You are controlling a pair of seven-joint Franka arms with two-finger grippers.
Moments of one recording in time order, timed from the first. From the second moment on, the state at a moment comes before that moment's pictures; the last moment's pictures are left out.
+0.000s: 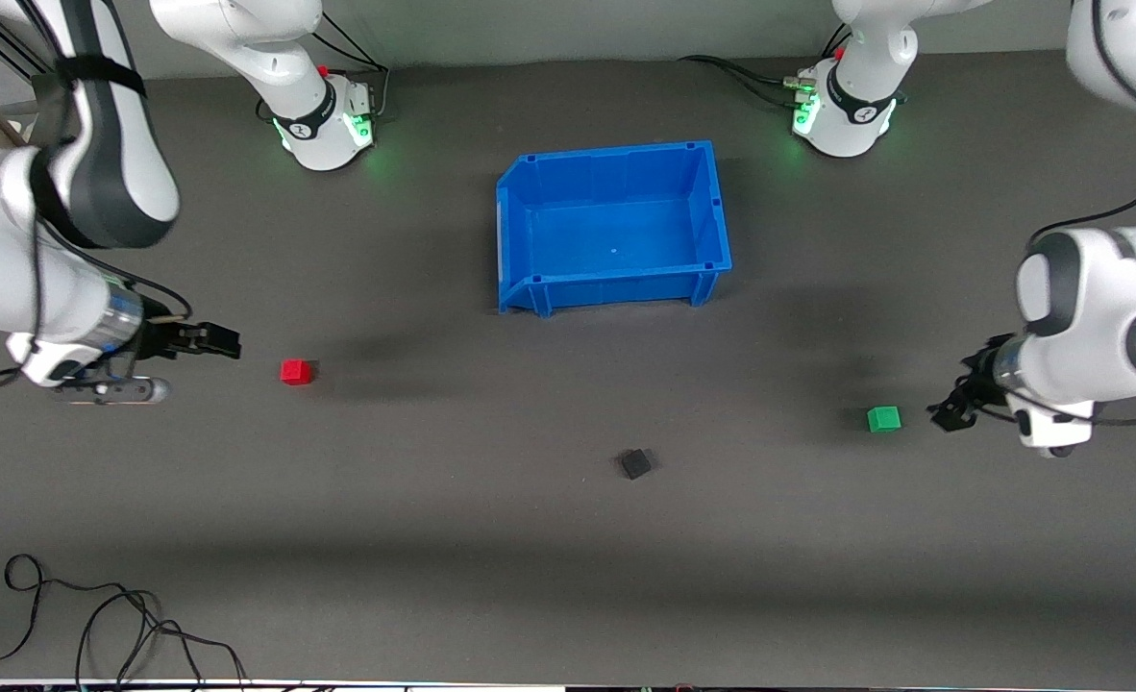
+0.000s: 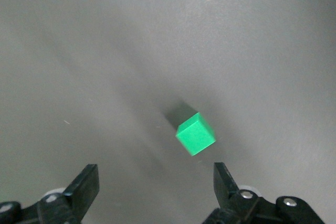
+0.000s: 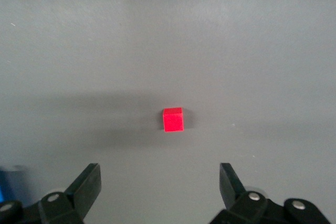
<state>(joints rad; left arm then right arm) 0.13 0.40 -0.13 -1.85 0.05 2.10 -1.05 0.02 0.13 -0.01 -1.96 0.01 1.96 0.05</state>
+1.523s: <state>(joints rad) 0.12 0.58 -0.12 -1.93 0.01 2.43 -1.55 0.02 0.46 -0.02 -2.12 0.01 2.38 0.05</state>
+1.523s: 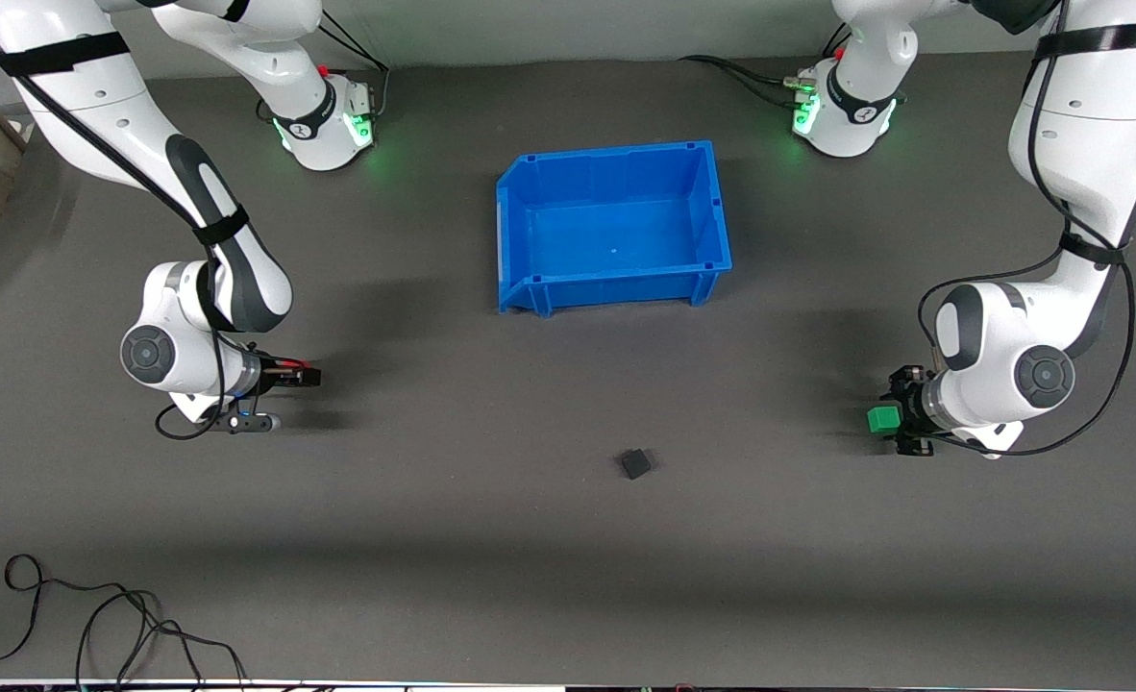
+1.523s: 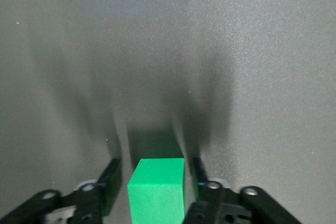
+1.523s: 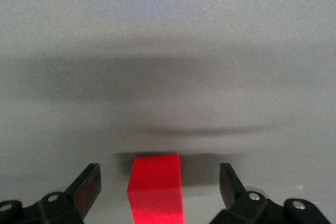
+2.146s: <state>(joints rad) 0.07 0.58 -0.14 -1.79 0.02 2.38 -1.71 0.02 0.47 -0.02 -2.13 0.01 2.39 0.05</state>
